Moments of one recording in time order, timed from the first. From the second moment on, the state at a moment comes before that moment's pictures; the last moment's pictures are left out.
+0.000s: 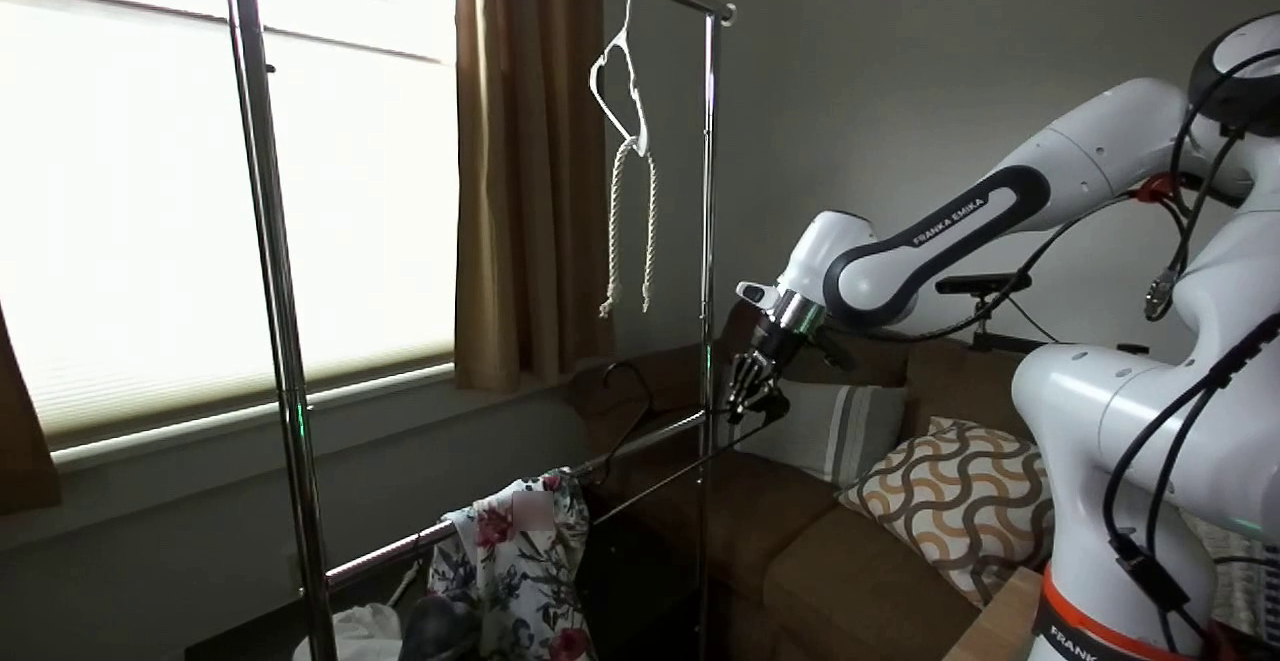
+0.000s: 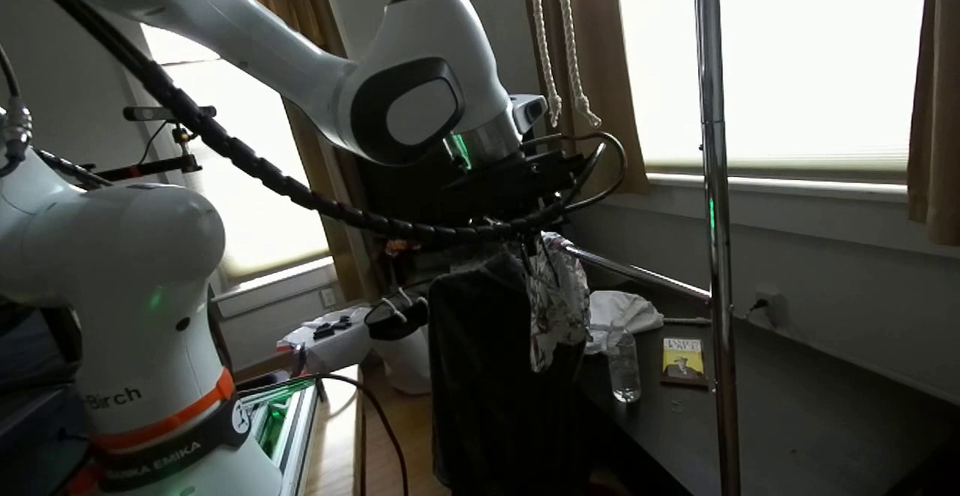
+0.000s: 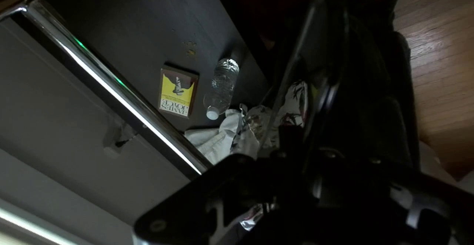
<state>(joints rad) 1.02 -0.66 -1.15 -2.73 -0.52 2.68 -0.89</state>
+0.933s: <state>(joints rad) 0.83 -1.01 -1.00 -2.62 0.16 2.28 -1.35</state>
